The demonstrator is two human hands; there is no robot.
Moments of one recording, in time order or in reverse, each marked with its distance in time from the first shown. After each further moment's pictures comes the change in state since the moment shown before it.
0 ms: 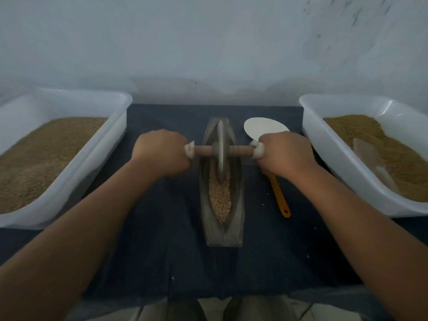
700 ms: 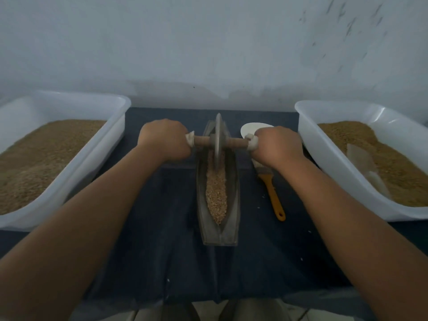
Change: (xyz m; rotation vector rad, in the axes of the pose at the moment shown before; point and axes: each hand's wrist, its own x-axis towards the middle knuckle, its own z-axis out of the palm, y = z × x) left_hand 0.040 0.002 -0.006 -0.026 -0.024 -0.042; right_hand 0.025 -0.003 0.002 0.011 0.124 0.011
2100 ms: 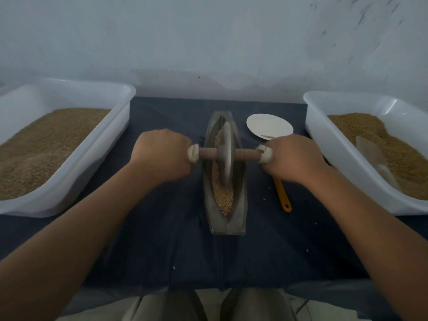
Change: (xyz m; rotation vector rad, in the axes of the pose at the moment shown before) left_hand -0.069 -0.003 0.006 0.105 0.166 0.127; right_hand -0.044 0.010 -0.009 0.026 -0.185 -0.053
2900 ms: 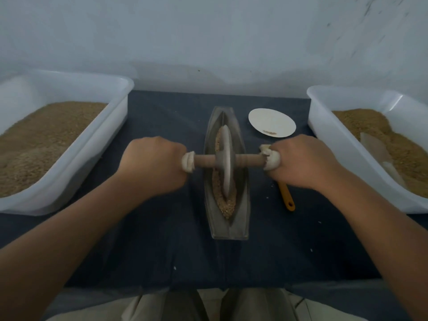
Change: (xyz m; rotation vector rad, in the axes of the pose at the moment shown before) left_hand -0.032 -0.008 0.011 -0.027 0.102 0.046; right_hand -0.023 0.000 -0.014 0.010 -0.056 -0.087
